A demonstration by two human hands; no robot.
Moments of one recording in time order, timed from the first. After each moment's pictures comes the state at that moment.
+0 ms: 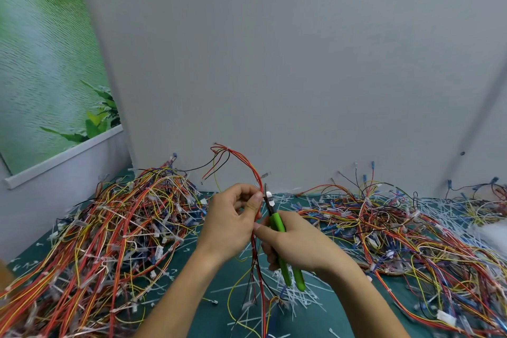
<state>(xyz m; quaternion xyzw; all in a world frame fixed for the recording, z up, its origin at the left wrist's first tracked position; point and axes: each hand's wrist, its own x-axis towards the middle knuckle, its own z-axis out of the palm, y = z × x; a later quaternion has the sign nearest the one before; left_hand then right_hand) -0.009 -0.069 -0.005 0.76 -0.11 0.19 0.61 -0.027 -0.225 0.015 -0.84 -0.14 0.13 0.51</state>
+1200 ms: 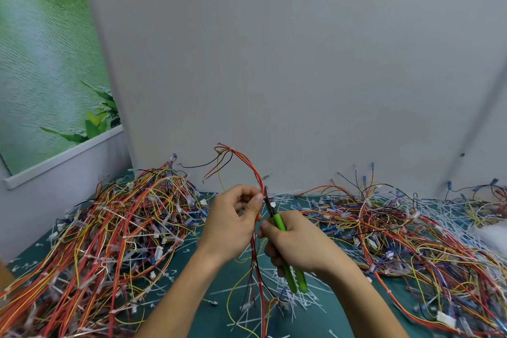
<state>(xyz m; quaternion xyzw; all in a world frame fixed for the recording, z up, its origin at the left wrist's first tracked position) -0.007 -0.070 -0.006 0.77 -0.12 0.19 0.59 -0.026 -0.226 0.014 -0.84 -0.12 0.13 0.52</state>
